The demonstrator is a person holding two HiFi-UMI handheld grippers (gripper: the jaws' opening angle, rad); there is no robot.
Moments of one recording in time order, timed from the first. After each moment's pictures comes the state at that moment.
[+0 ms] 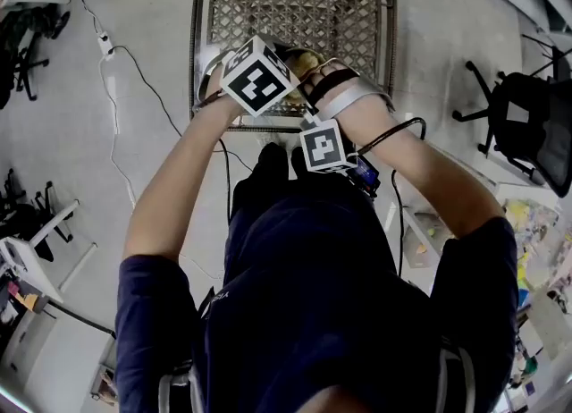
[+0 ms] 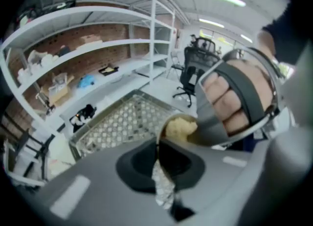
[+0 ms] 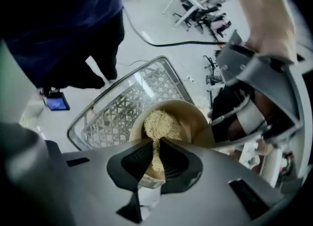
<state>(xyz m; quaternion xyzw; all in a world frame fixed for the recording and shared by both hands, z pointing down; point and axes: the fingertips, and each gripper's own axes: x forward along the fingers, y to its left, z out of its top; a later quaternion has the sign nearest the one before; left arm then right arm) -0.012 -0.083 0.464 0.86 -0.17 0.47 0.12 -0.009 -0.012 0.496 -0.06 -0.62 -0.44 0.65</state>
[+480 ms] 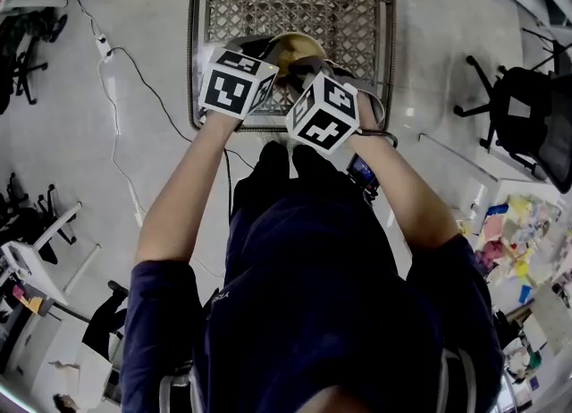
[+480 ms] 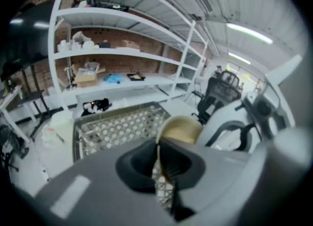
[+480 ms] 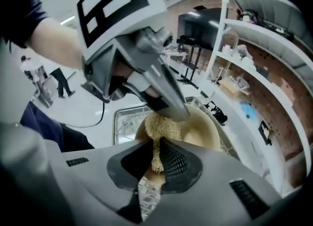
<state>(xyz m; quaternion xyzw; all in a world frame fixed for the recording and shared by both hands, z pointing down) -0.037 -0.111 0.456 0.85 -0.32 0.33 0.23 -0.040 -0.041 0.471 0.19 -0.85 0.06 0.49</state>
